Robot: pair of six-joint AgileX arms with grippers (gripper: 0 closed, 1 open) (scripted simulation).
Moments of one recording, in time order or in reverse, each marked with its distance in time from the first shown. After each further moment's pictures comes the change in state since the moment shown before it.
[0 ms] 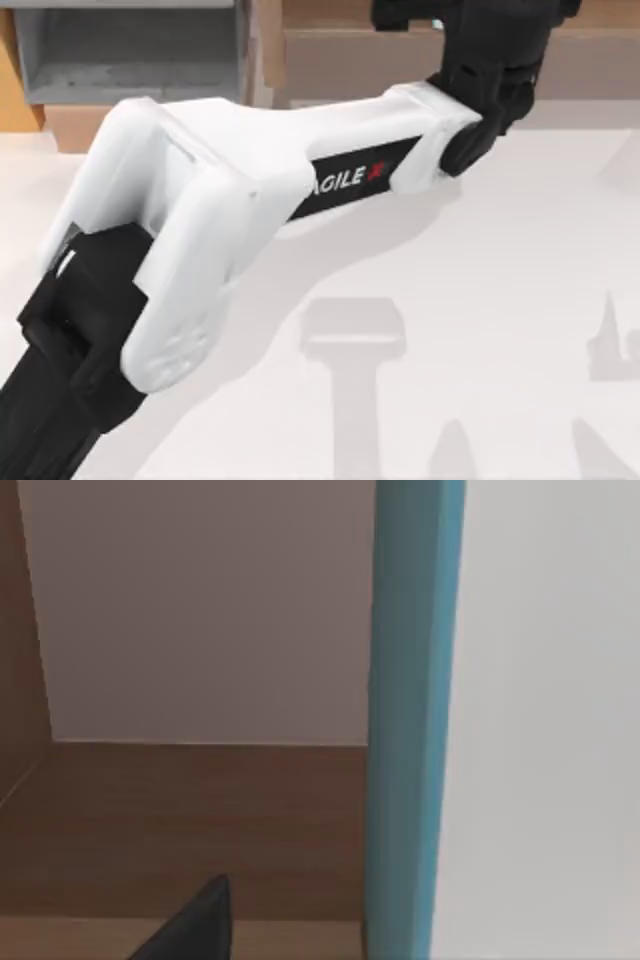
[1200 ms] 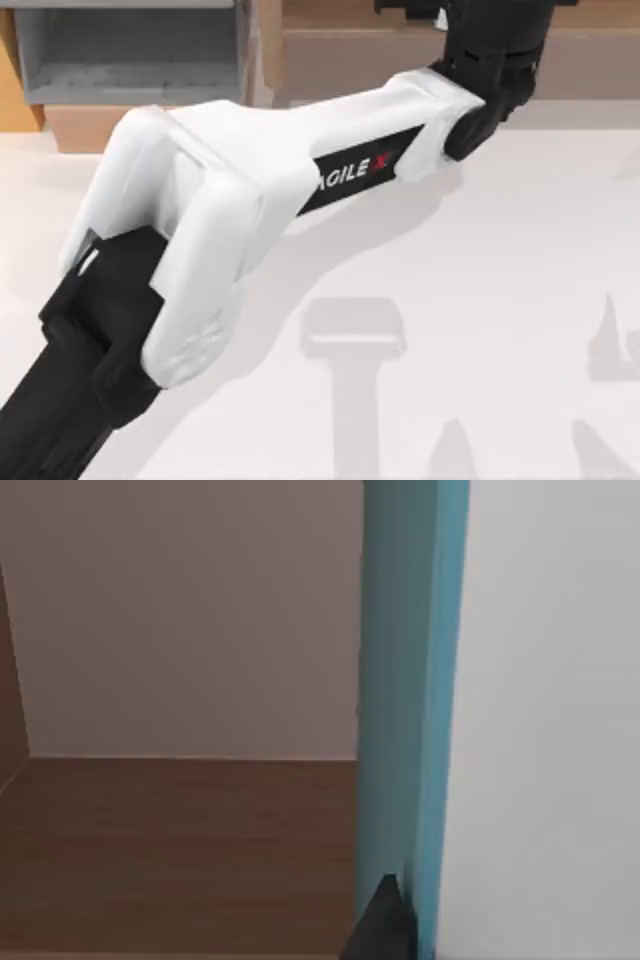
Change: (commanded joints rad) left arm 0.019 0.068 0.127 -0.060 0.021 -0.002; right arm 0.000 0.000 0.000 0.000 0.000 0.000
